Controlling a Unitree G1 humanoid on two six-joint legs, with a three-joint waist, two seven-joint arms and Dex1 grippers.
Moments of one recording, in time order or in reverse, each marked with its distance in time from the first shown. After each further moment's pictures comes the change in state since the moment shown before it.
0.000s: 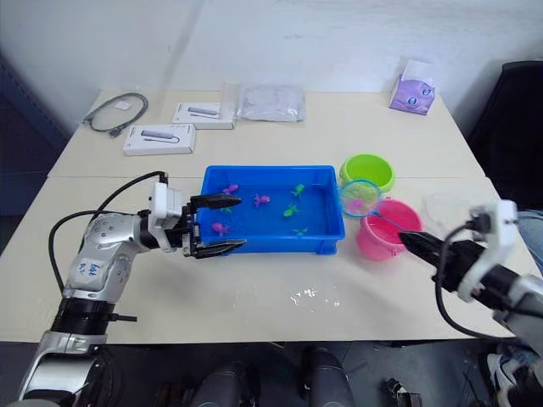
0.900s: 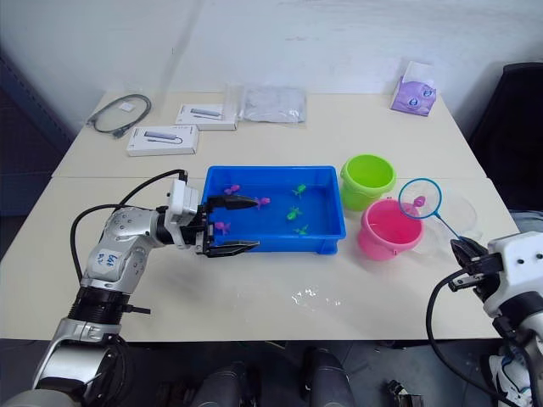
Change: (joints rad) left arm -0.047 -0.034 -0.028 0.040 0.006 0.013 -0.011; right arm 0.410 -0.065 0.368 0.159 -0.599 -1.131 0.033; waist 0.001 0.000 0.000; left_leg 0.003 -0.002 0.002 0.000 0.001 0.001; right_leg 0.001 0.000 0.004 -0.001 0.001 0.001
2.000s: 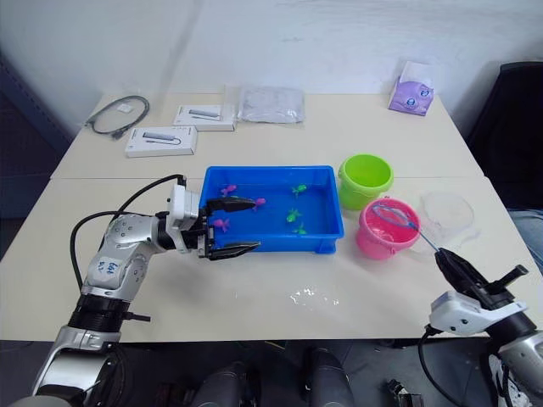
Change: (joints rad) left arm 0.054 -0.003 0.002 -0.035 0.009 -0.013 0.054; right arm 0.079 -0.113 0.100 0.419 -0.697 -1.007 -0.322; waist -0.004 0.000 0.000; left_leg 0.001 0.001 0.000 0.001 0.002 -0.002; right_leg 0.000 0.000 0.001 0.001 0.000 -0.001
